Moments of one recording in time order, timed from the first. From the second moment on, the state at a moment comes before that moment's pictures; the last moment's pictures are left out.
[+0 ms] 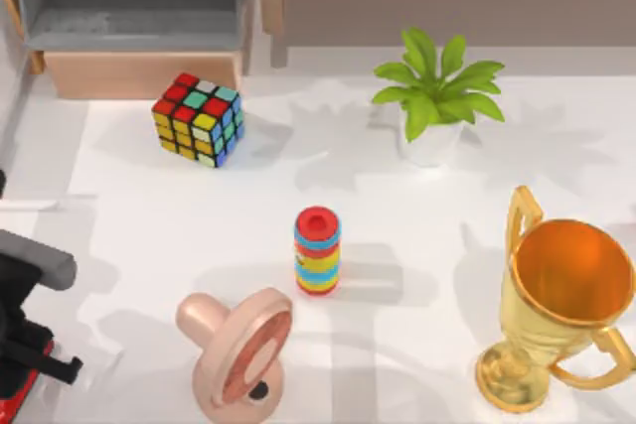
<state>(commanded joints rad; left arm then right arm) -0.04 1.44 0.64 -0.77 0.00 0.35 0.00 0.00 0.00 0.00 0.00 0.00</state>
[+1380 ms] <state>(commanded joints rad) 0.12 1.64 1.40 -1.03 0.08 0.37 0.00 0.00 0.00 0.00 0.00 0.00</state>
